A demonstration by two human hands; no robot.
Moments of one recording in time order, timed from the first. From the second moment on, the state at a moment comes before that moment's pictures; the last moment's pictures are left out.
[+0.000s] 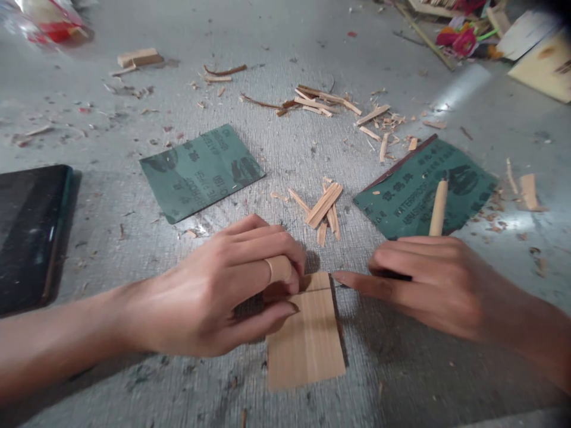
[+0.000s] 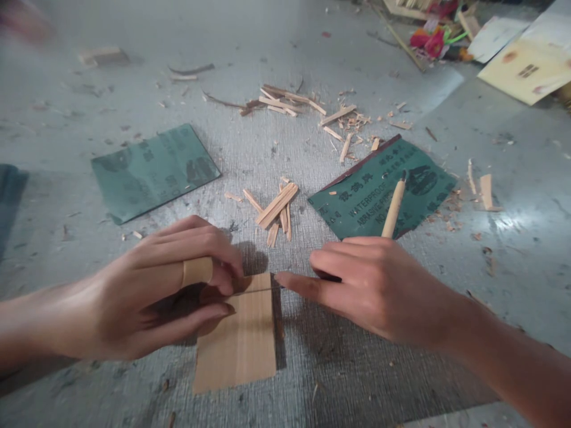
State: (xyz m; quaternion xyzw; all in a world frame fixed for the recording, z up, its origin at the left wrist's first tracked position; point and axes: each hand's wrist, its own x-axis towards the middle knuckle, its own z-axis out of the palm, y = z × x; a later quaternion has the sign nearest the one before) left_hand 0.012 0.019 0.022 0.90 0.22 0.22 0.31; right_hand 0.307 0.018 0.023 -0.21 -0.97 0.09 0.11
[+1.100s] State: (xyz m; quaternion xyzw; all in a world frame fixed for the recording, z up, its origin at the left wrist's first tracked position) left_hand 0.012 -0.018 0.037 0.94 0.29 0.11 0.18; right_hand 0.315 0.014 0.039 -0.46 -0.77 0.16 0.41
